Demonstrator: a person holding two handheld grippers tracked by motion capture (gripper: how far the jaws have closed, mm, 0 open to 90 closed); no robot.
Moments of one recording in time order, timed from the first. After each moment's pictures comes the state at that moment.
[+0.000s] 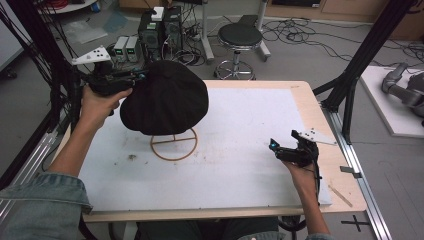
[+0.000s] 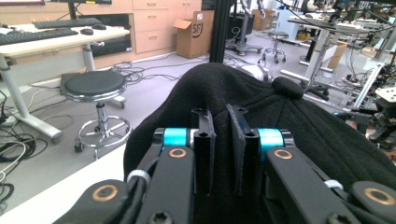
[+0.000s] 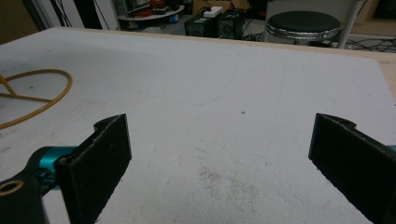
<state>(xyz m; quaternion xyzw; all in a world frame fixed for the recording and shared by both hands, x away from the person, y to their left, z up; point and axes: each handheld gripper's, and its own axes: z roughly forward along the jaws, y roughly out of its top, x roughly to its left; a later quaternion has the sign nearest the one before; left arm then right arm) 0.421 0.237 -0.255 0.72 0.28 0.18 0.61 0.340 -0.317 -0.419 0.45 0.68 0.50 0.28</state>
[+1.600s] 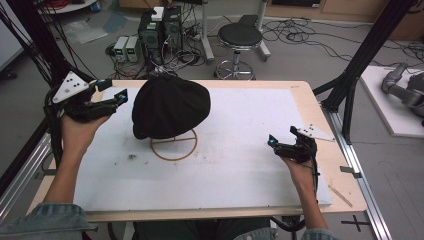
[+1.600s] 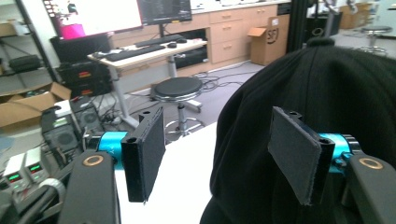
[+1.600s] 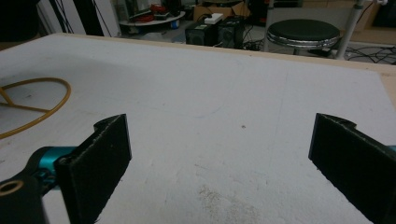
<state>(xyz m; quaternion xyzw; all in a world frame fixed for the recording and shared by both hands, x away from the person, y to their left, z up) 0.355 0.274 -0.288 0.67 0.34 0.35 0.56 0.348 -0.312 -0.414 0.45 0.68 0.51 0.28</state>
